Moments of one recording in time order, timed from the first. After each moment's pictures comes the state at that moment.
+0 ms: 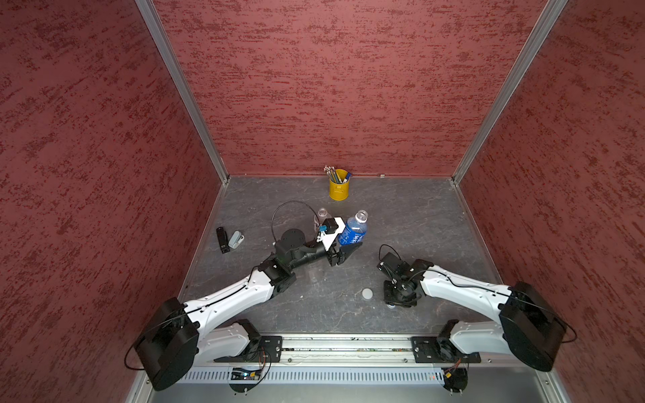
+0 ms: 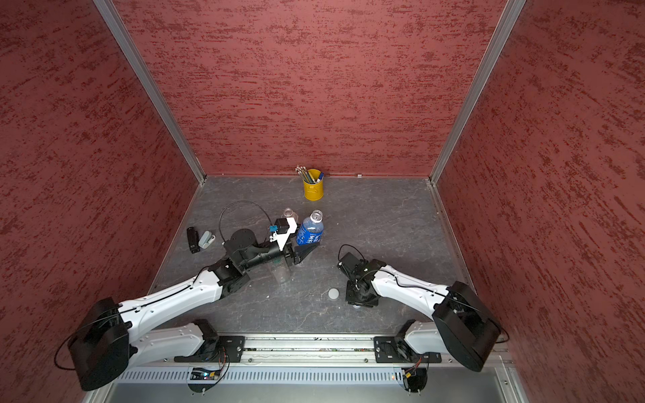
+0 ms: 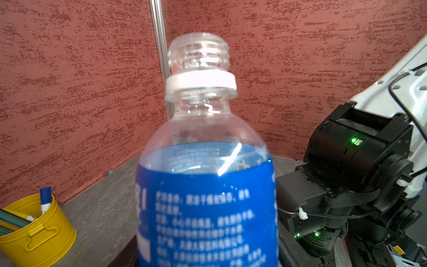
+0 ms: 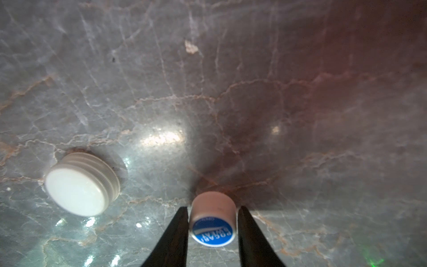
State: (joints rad) left arm -0.75 1.17 0.65 0.54 0.39 0.02; right arm 0.77 1.32 0.65 -0.80 -0.05 0.93
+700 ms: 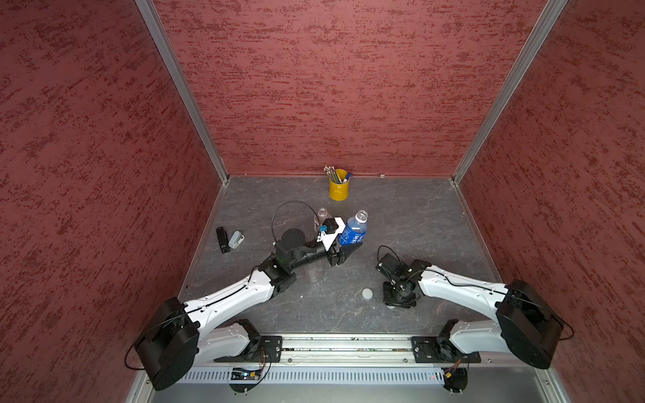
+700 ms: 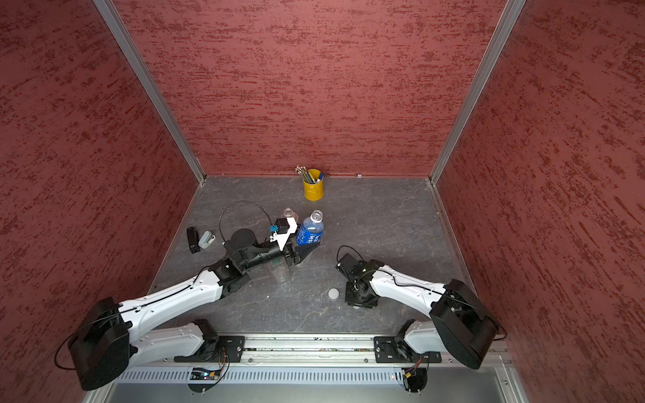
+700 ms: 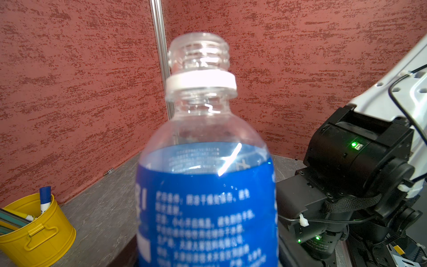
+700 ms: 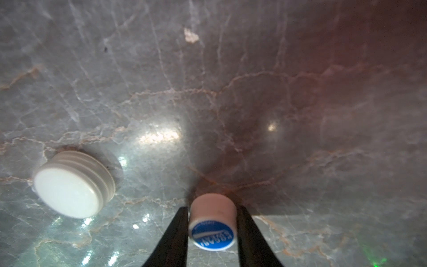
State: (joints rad) left arm -0.75 1.17 0.65 0.54 0.39 0.02; right arm 0.78 1.34 0.65 -0.80 -0.05 0.93
